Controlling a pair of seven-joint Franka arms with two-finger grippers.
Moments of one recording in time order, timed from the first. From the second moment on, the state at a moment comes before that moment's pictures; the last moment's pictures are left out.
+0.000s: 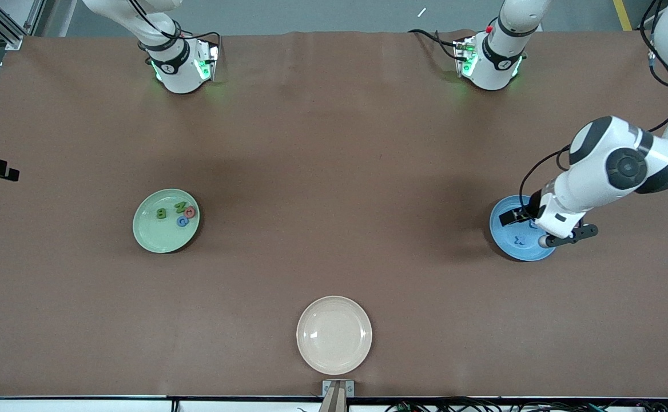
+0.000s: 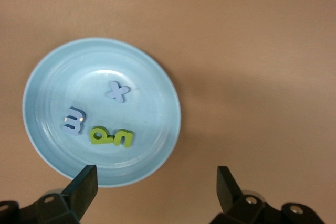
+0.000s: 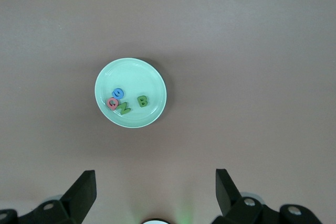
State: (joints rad) left arm 1.03 0.59 -1.23 -1.99 0.55 2.10 -0.67; right arm 0.06 0.27 -0.34 -1.28 0.14 1.35 -0.21
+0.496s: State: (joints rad) left arm 1.04 0.24 -1.16 -1.92 0.19 2.09 -0.18; right arm 0.00 0.24 -0.24 -1.30 0.13 1.36 -0.21
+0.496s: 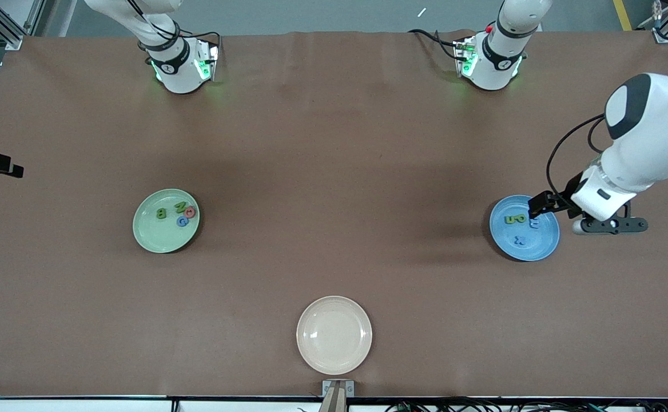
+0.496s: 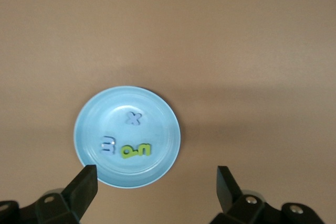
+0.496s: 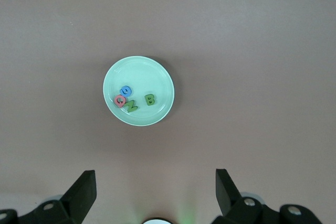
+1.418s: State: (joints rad) left arm 1.04 0.05 -0.99 -1.69 0.00 1.87 -0.03; right arm -0.03 0.08 -0.12 -1.47 0.10 1.40 -0.21
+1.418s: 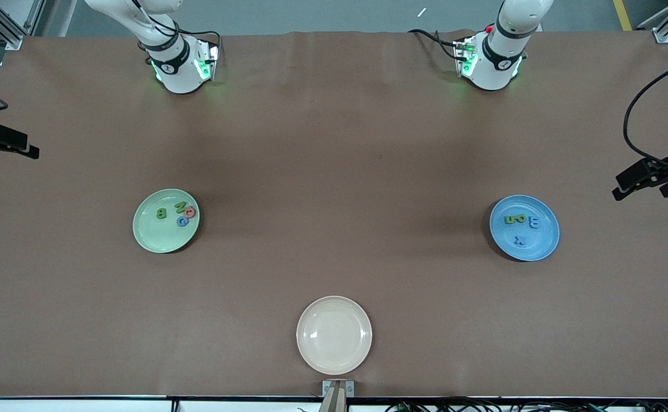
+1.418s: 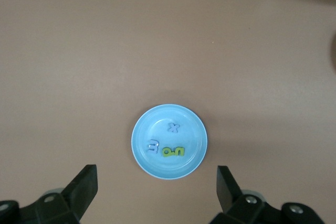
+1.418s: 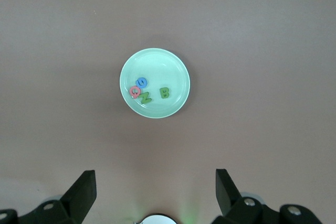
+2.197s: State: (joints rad) left arm 1.04 0.01 -0.98 -1.61 -0.01 1.85 -0.03; right arm -0.04 -0.08 -0.11 -1.63 0.06 1.43 -0.21
